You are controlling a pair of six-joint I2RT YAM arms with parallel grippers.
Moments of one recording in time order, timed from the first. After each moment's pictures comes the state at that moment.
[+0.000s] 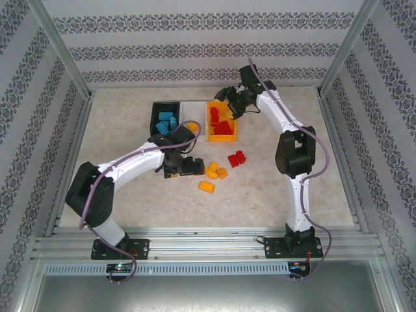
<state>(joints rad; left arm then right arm) -0.60 1.67 1.21 -0.83 0.15 -0.66 0.25 2.25 2.12 -0.83 -0.52 0.97</state>
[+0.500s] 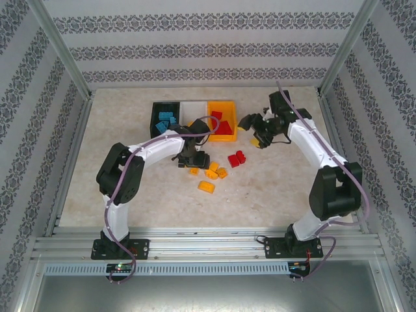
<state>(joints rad) -0.60 1.98 1.47 -0.87 0.10 -0.49 0.17 1.61 1.33 -0.79 -0.54 0.84</state>
